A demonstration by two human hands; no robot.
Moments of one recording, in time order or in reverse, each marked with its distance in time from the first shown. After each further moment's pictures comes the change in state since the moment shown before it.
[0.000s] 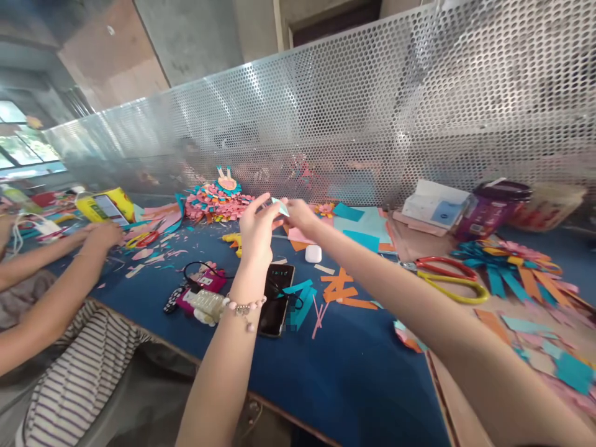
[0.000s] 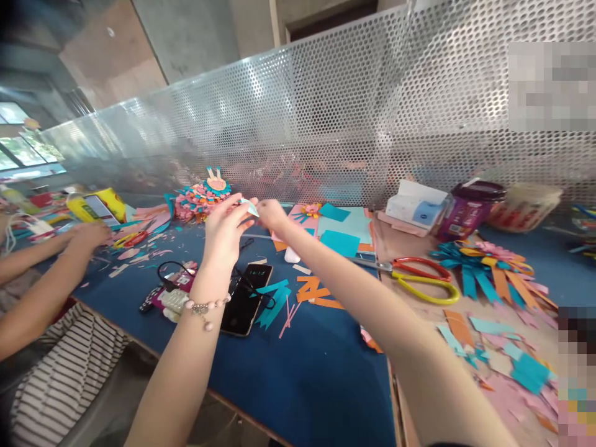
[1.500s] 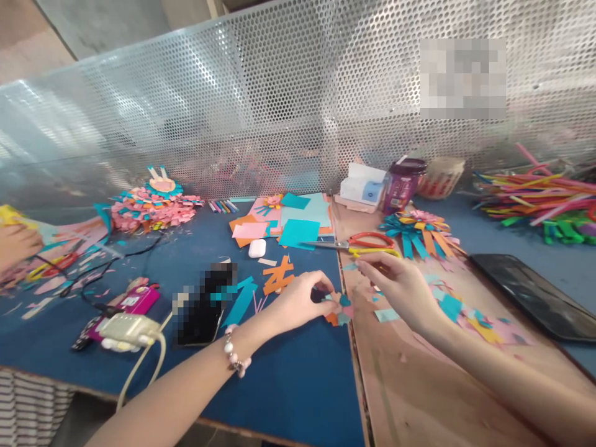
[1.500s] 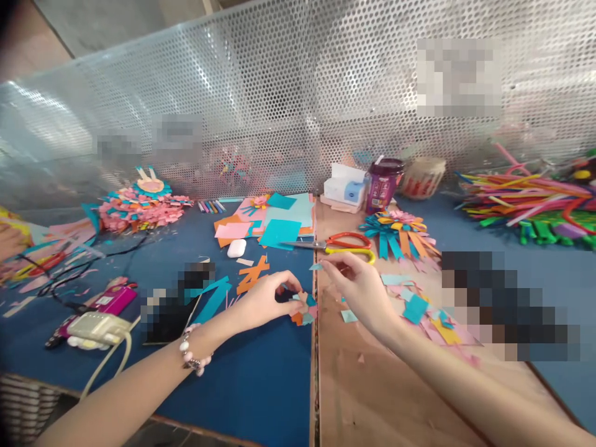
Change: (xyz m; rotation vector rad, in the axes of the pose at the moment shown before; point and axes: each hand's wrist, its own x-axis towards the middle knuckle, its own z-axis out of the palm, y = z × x) left_hand -0.146 -0.071 0.083 0.702 -1.074 -0.133; right_hand -0.241 0.090 -0.169 -0.174 0.397 0.226
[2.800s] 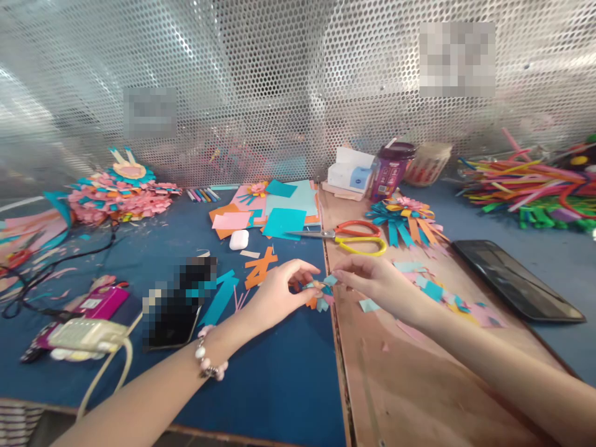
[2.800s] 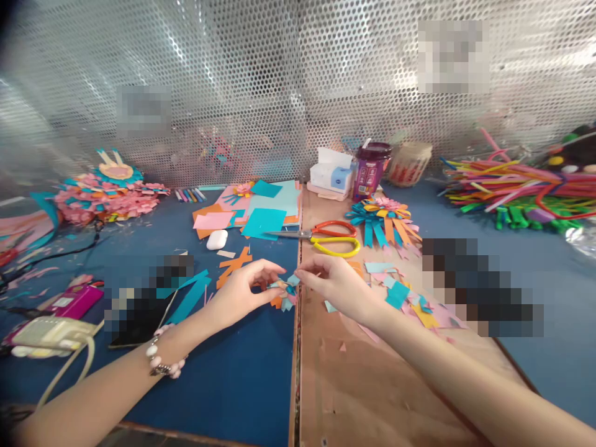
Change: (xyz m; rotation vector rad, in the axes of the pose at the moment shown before) left_hand 0.000 -0.005 0.005 -0.140 0.069 -0.033; right_hand 0.001 -0.003 -0.006 -0.039 -0.381 0.132
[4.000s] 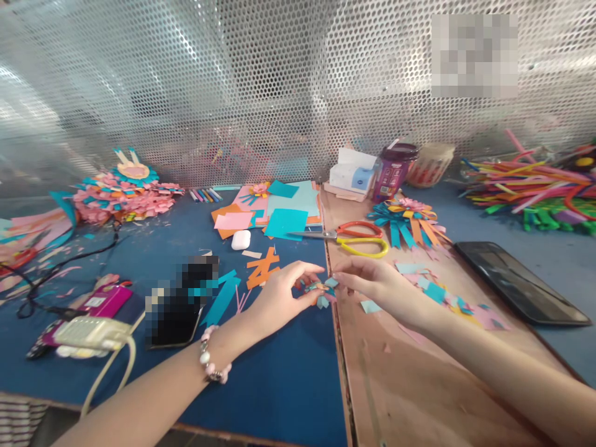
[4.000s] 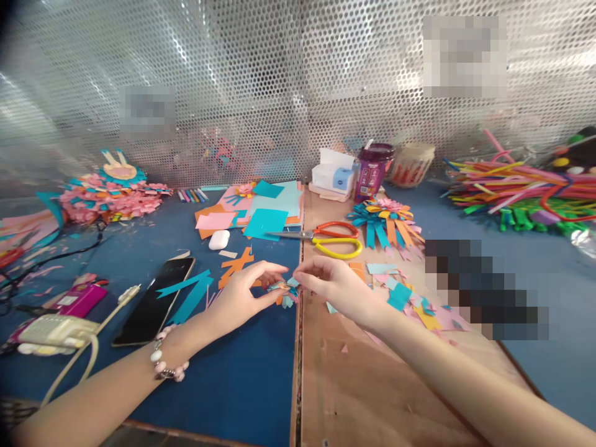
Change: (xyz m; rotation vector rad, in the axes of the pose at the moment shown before) left_hand -0.007 0.003 0.001 0.141 0.064 0.186; right_hand -0.005 -0.008 -0.001 0.101 -0.088 0.002
